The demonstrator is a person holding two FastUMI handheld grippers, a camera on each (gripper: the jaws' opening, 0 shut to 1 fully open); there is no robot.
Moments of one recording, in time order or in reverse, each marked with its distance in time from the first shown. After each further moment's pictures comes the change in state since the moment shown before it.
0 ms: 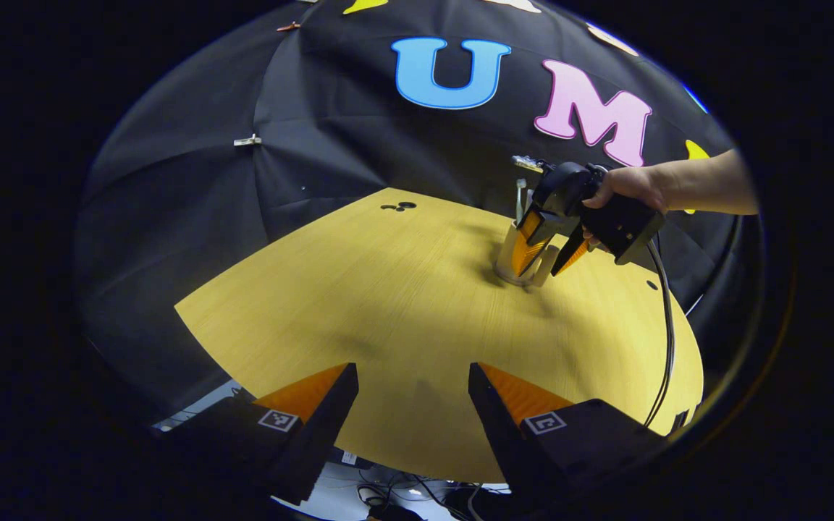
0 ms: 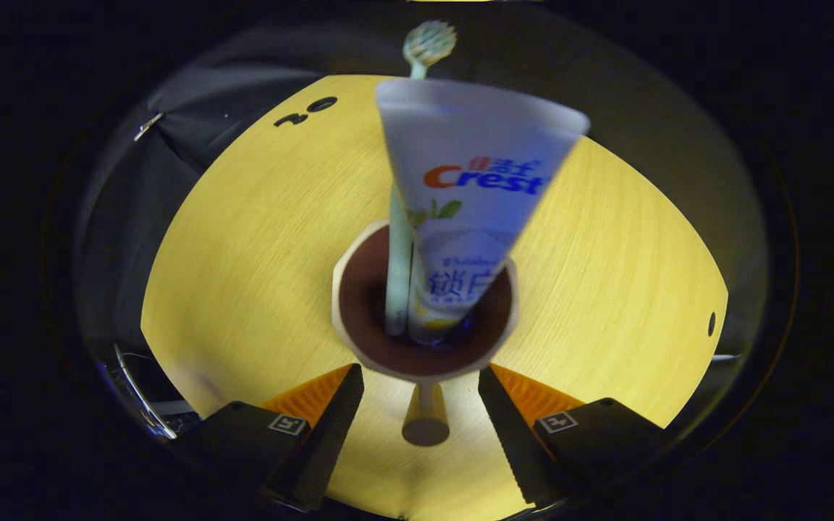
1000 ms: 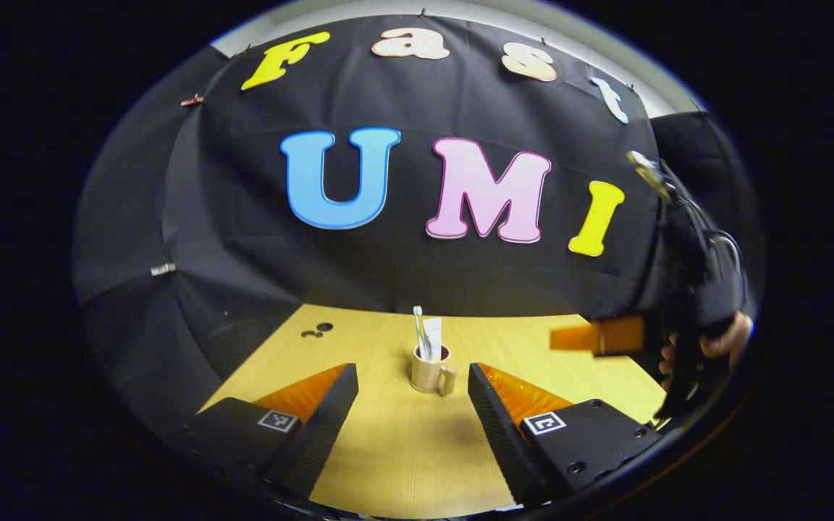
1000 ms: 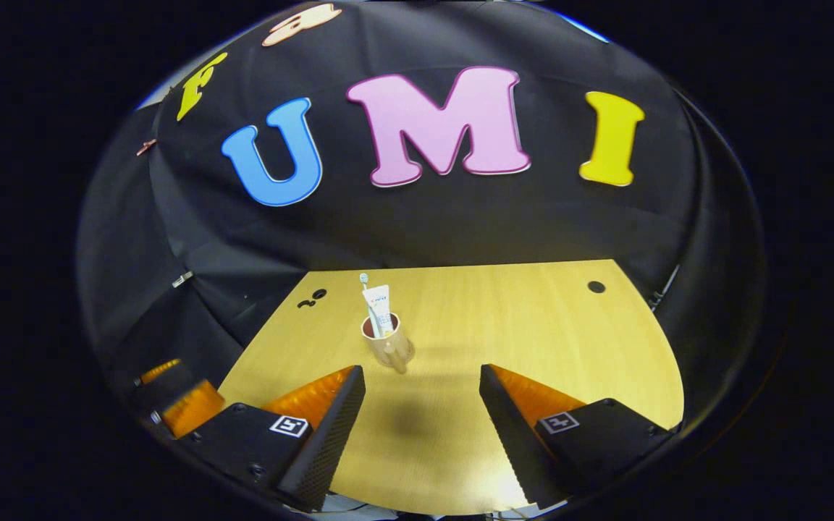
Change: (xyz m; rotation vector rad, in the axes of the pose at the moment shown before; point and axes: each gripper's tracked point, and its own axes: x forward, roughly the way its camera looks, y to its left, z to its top) left arm -0.079 -0.096 0.196 0.226 -0.311 -0.273; right arm -0.293 -0.023 -0.145 0.367 -0.797 -0.152
